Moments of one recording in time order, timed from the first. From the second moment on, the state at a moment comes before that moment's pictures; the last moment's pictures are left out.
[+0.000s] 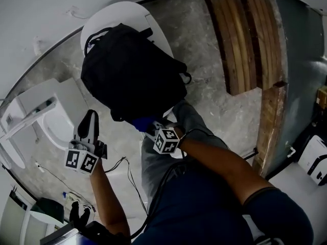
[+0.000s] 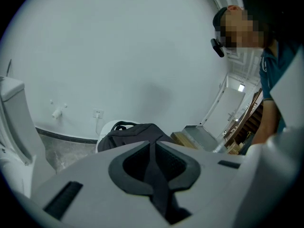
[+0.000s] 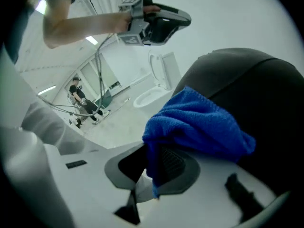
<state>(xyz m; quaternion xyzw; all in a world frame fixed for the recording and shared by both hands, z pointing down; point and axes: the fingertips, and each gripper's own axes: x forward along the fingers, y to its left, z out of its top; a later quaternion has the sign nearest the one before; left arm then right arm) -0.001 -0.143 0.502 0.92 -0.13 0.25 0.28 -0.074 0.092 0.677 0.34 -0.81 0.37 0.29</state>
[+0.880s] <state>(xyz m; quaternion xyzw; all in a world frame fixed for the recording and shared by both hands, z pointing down) -0.040 -0.104 0.509 0.93 -0.17 0.26 0.21 0.142 -0.010 0.610 0.50 -0.66 0.53 0.17</state>
